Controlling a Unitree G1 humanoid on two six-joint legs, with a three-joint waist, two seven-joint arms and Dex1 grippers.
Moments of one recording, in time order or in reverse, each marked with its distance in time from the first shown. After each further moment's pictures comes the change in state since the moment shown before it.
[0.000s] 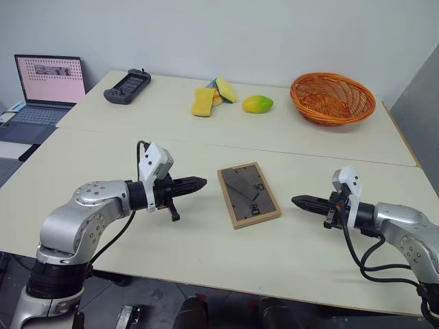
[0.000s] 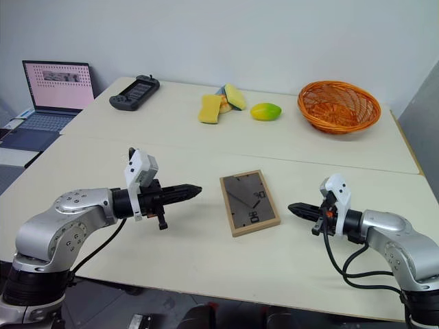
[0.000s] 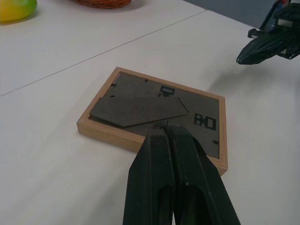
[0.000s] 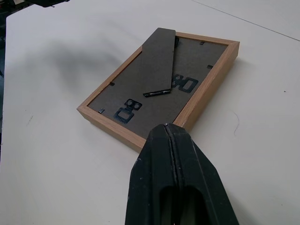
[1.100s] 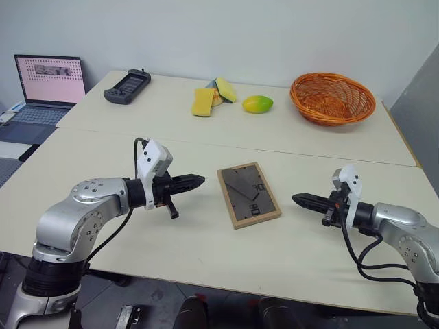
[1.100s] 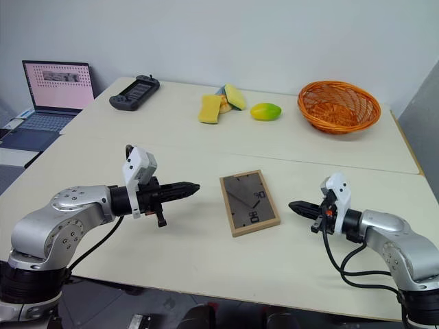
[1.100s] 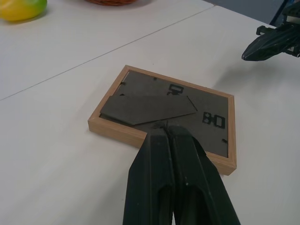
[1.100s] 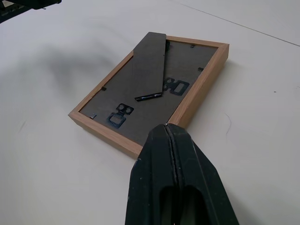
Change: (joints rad) left arm -0.017 0.019 -0.003 -0.001 0.005 0.014 0.049; right arm -0.002 0.043 -0.003 0.022 -0.035 -0.028 -0.039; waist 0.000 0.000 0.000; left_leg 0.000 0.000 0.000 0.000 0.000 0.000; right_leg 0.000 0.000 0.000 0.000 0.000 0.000
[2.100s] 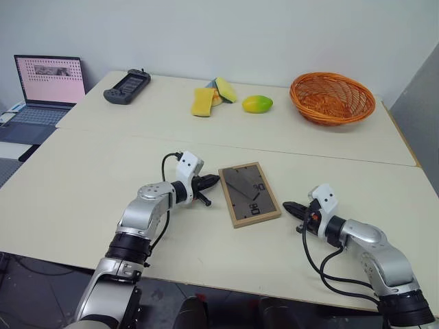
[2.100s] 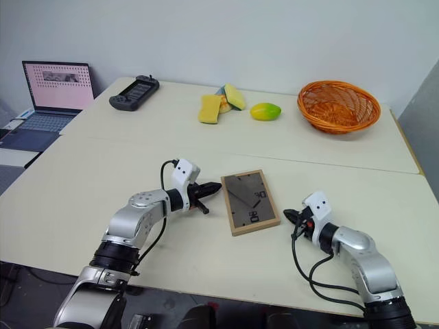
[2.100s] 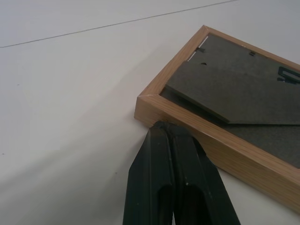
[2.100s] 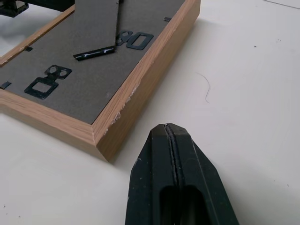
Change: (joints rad) left arm -0.189 -0.352 -0.183 0.607 0.338 -0.345 0.119; right arm 0.062 0.201 0.128 0.126 -0.278 -0.233 -0.155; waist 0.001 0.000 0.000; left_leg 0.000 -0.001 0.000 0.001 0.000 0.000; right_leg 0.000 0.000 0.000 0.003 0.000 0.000
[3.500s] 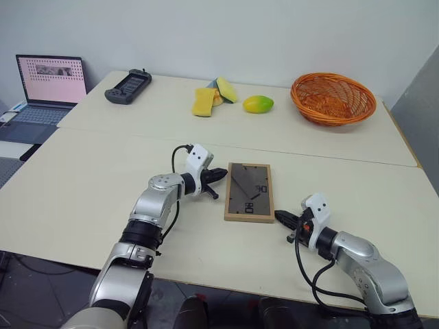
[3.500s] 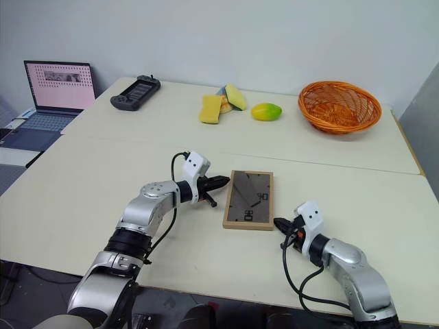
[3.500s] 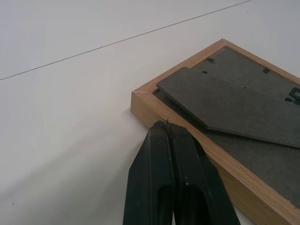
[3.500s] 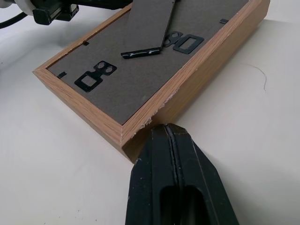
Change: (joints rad) left arm -0.116 -0.059 -0.006 0.153 0.083 -0.071 -0.058; right arm 0.100 0.090 0.013 -0.140 0.030 0.096 -0.063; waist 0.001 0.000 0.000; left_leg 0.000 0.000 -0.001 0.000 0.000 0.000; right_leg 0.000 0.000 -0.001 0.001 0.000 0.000
